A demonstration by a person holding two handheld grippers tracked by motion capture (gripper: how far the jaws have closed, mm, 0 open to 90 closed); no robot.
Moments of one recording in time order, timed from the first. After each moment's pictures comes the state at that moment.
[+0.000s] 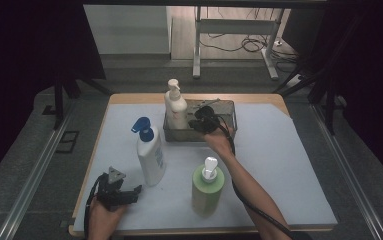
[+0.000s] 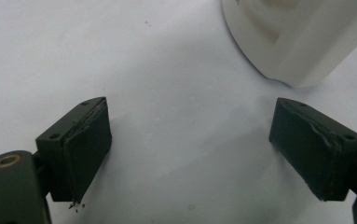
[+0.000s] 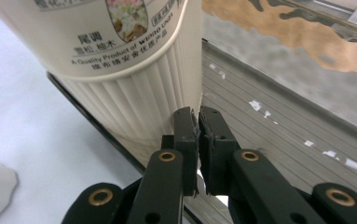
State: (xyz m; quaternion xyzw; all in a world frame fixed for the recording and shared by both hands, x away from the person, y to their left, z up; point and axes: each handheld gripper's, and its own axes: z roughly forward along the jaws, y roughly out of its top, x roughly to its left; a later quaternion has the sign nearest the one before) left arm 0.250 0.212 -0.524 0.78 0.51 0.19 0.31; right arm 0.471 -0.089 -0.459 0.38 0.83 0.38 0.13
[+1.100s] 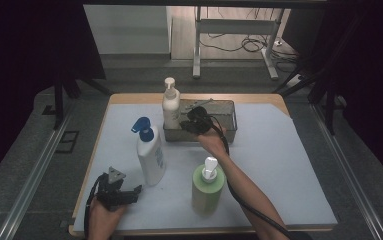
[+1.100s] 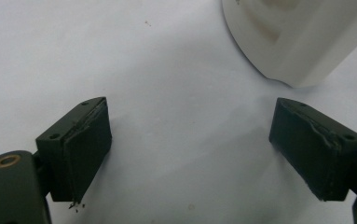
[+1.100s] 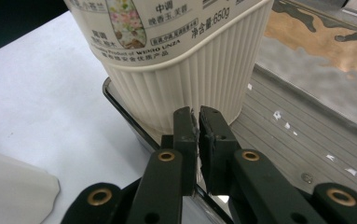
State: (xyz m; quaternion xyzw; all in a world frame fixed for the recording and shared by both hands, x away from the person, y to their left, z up) left arm 0.250 0.212 -0.524 0.78 0.51 0.19 0.31; right arm 0.464 -0.068 -0.455 0.35 0.84 0.40 0.11
